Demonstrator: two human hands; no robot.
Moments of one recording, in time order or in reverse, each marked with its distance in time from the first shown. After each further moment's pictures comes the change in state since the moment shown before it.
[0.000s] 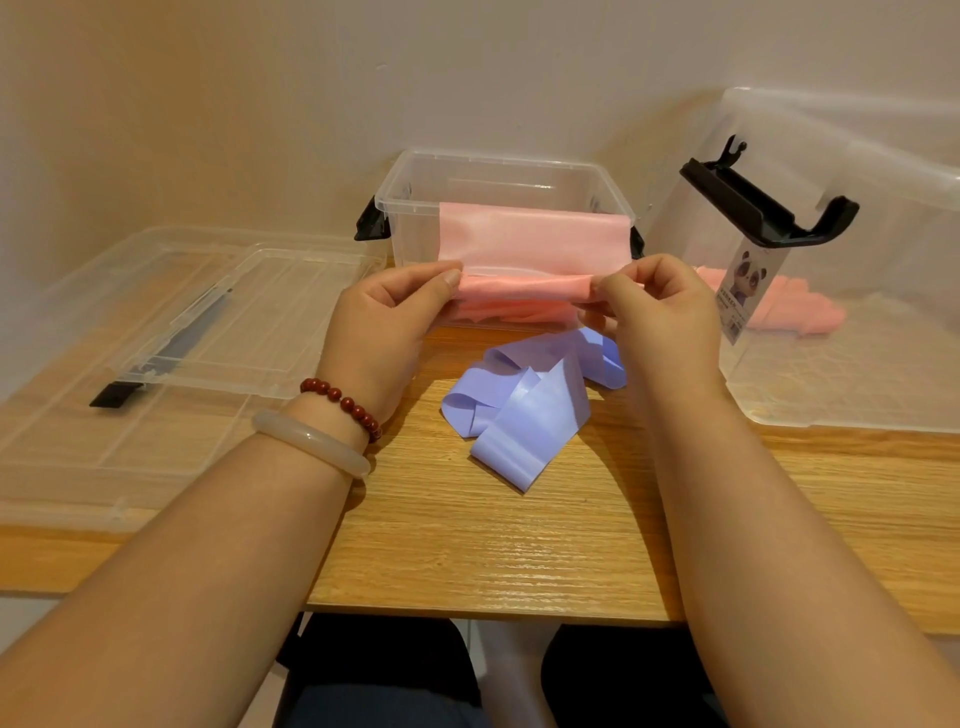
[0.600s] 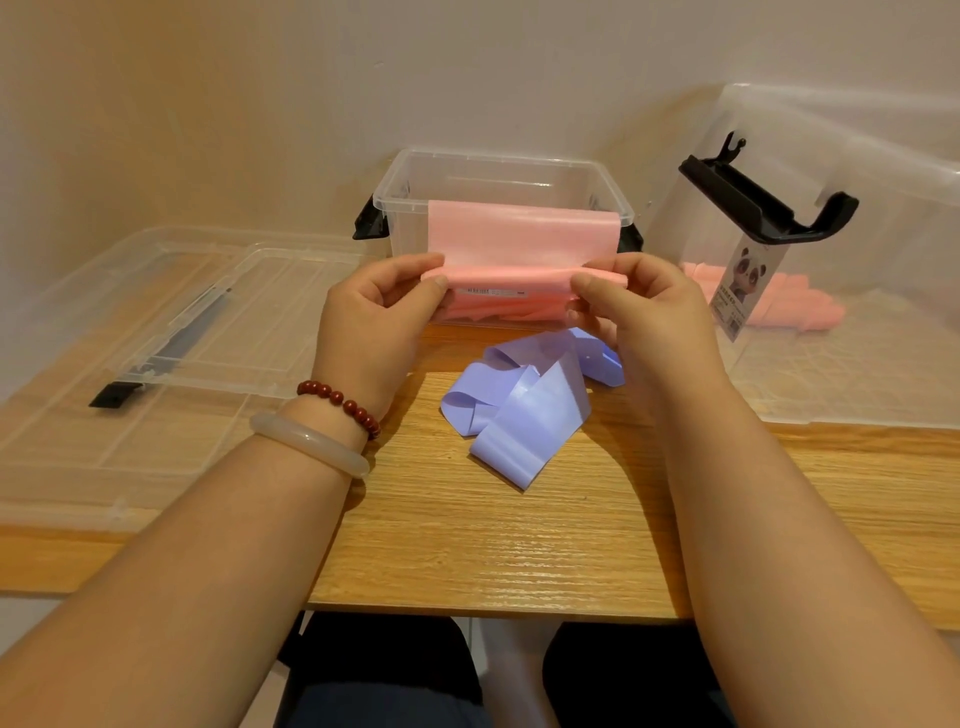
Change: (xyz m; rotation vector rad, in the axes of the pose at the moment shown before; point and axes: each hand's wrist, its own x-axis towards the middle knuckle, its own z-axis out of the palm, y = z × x) left_hand -0.005 0.006 0.001 0.120 0.090 0.057; right_hand 0.000 -0.005 -0.004 0.094 -0.223 0.052
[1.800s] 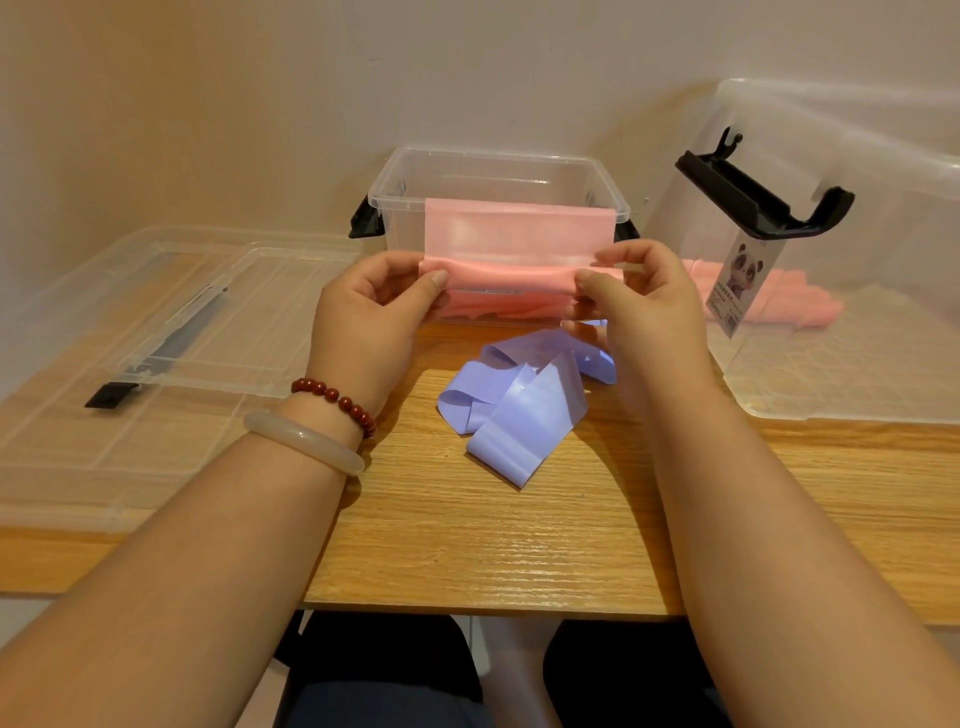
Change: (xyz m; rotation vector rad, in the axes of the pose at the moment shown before) left_hand 0.000 0.001 0.000 -0.010 -0.001 0.011; right_hand -0.003 -0.001 0.006 -0.006 0.069 -0.015
